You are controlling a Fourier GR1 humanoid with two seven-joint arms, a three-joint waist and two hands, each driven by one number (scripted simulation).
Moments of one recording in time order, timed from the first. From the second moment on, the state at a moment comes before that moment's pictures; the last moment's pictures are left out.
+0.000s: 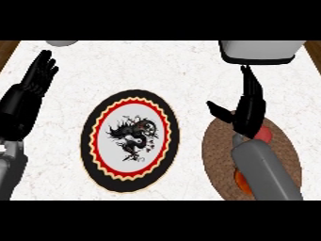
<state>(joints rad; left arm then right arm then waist) -0.27 0.41 -0.04 -1.58 0.16 0.05 0.08 -0.45 -0.11 0.18 -1.04 0.73 -0.94 0.18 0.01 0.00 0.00</state>
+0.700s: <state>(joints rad) -0.25 0.41 -0.02 -1.60 0.17 0.05 0.10 -0.63 -0.12 0.19 -0.96 1.00 -0.25 0.95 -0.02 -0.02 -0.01</state>
